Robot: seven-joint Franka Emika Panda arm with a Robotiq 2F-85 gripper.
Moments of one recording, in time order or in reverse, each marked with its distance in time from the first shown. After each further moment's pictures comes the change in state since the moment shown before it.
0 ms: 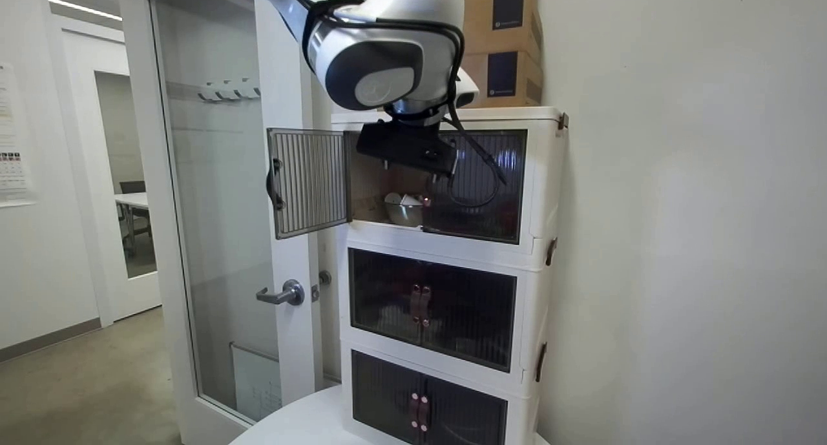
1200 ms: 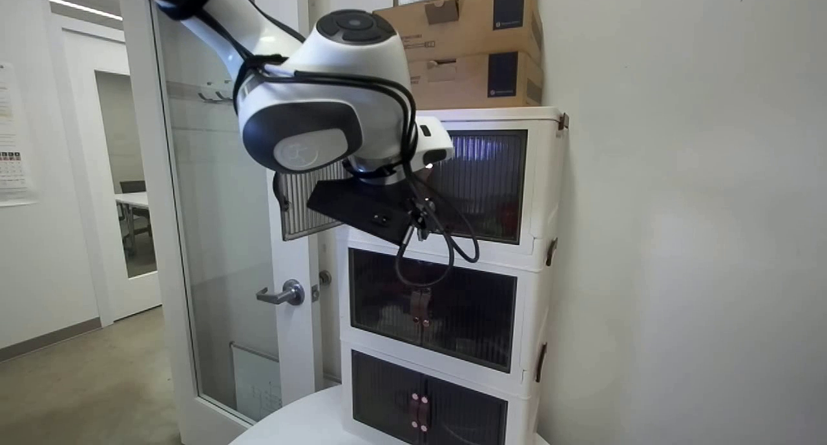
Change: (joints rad) arm 0.052 -0.189 -0.014 -0.467 0.068 0.314 0.053
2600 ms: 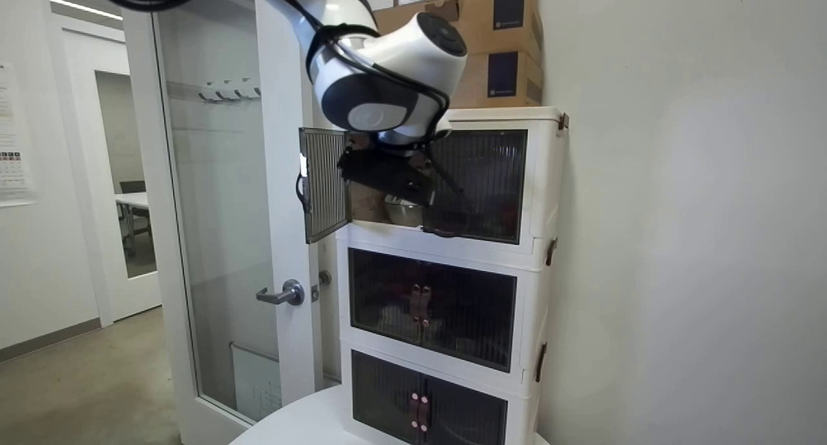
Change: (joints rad) arm -0.076 0.225 0.081 0.460 0.078 -0.515 -0.278
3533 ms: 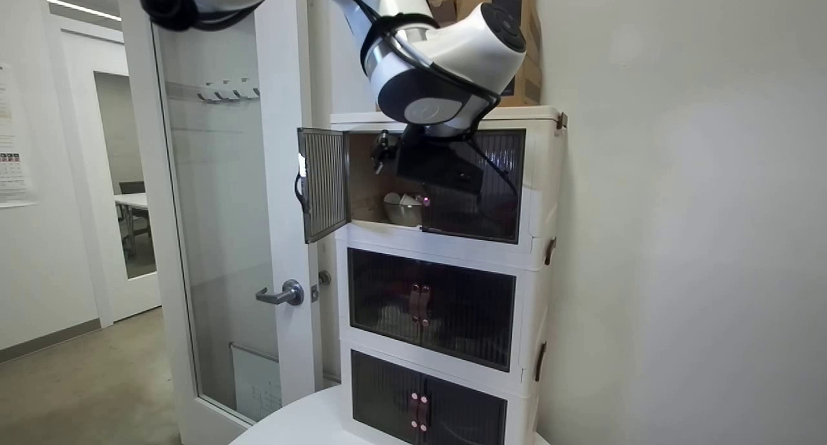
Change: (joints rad) arm -0.147 0.130 0.090 0.230 -0.010 -0.121 -0.188
